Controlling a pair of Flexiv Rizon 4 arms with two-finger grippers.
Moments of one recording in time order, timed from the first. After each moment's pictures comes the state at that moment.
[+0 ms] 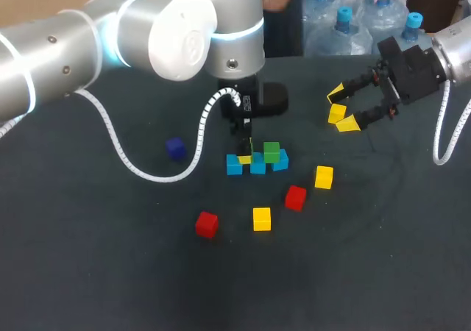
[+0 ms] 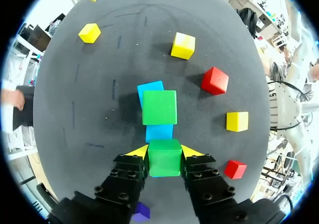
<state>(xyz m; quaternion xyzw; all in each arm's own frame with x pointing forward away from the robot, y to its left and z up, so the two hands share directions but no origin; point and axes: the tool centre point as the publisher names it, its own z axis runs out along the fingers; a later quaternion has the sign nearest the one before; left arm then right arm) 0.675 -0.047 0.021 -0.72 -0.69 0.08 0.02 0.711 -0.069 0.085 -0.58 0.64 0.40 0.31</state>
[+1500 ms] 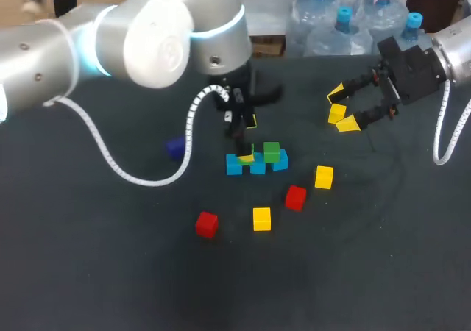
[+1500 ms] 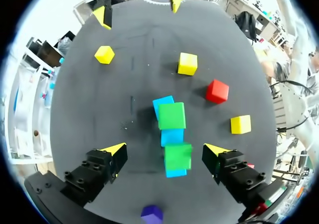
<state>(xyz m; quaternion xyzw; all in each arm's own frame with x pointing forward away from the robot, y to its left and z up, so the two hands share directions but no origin) 0.690 -0.052 0.043 -0.73 -0.67 0.09 -0.07 0.711 -0.069 0.085 -0.58 0.64 0.40 0.31</state>
